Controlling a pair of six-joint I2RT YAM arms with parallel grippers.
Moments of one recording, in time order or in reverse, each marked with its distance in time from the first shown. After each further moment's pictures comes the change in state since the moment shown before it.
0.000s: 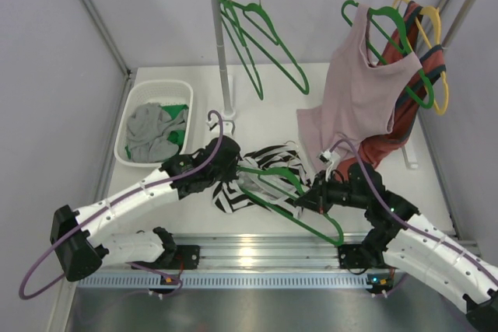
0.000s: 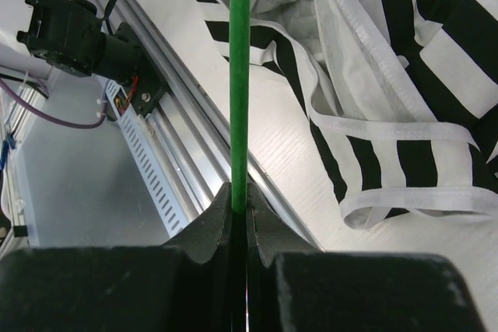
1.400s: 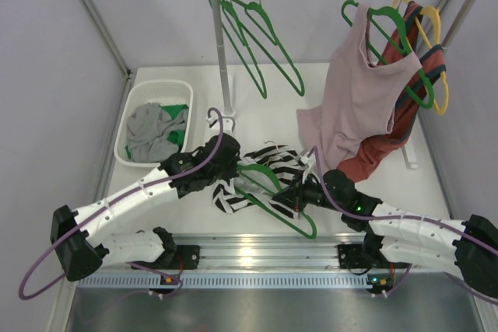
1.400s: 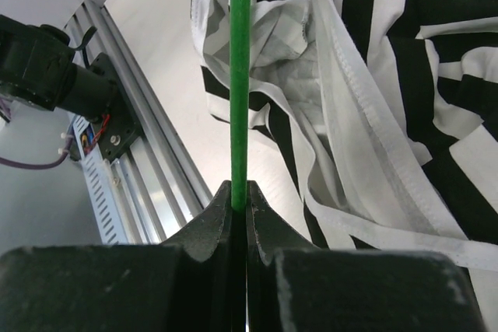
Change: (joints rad) left arm 0.000 0.003 0.029 0.000 -0.023 0.024; right arm 0.201 0.355 -0.151 0.650 0.211 0.010
